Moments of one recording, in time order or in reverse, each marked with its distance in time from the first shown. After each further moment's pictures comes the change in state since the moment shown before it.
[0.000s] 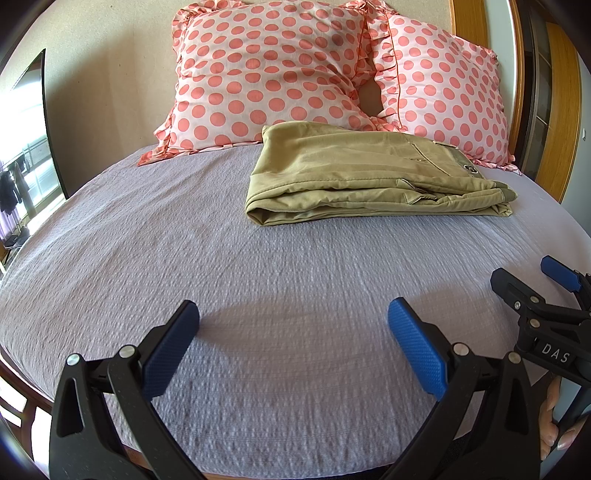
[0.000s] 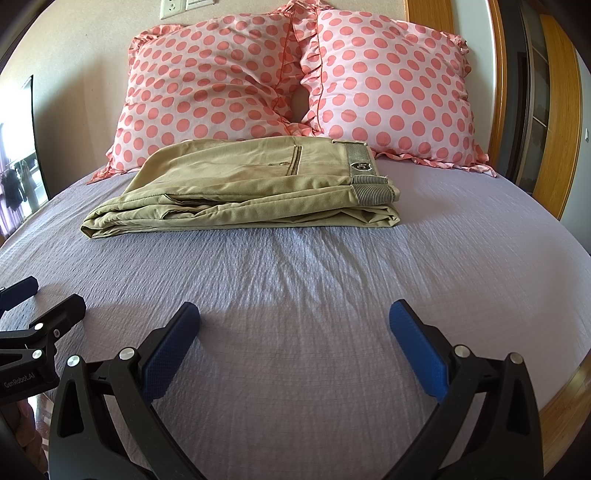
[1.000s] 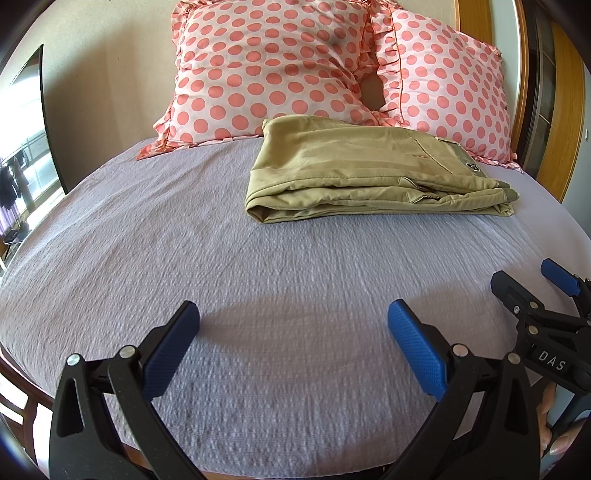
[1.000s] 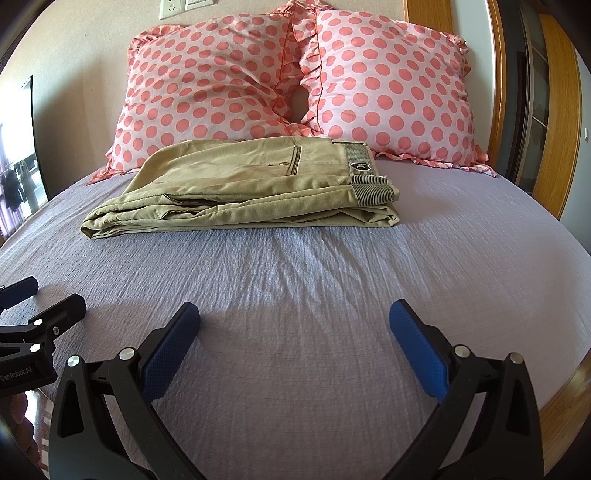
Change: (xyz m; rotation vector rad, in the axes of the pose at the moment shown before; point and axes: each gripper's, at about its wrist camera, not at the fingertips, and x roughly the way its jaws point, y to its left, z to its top) left arm 0.002 0.002 0.005 -0.001 0.037 -0.003; right arm -0.001 -0.001 0.000 -0.002 0.000 0.003
